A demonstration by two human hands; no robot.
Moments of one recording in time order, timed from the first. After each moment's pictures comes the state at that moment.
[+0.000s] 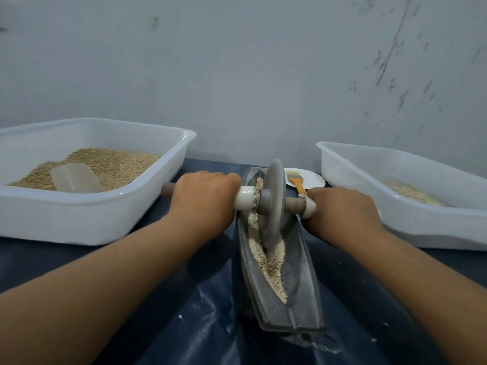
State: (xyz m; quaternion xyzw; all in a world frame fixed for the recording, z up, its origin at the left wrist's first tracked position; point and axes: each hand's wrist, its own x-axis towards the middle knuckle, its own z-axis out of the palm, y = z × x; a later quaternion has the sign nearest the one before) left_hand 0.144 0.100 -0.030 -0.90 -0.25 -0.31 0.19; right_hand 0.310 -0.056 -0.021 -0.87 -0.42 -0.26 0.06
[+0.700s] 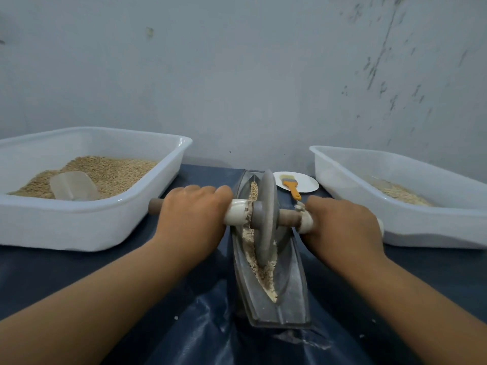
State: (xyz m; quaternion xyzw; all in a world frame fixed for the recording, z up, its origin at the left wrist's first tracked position) left_hand 0.125 0.084 -0.035 -0.89 -0.22 -0.34 0.19; right_hand 0.295 -0.080 -0.032 -0.82 -0.44 -0.35 0.06
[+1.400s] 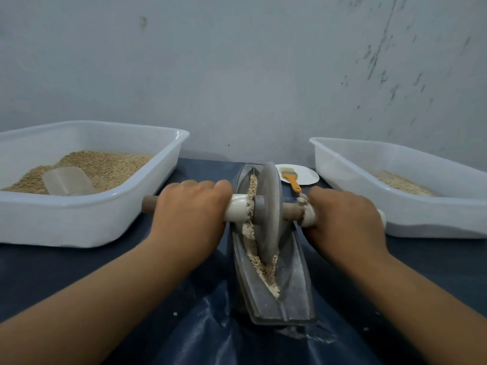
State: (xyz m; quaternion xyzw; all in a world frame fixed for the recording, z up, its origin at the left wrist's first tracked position) left_hand 0.118 0.076 -0.037 -0.89 -0.21 -0.35 0.19; right_hand 0.291 -0.083 -0.035 -0.81 -0.45 -0.36 0.09
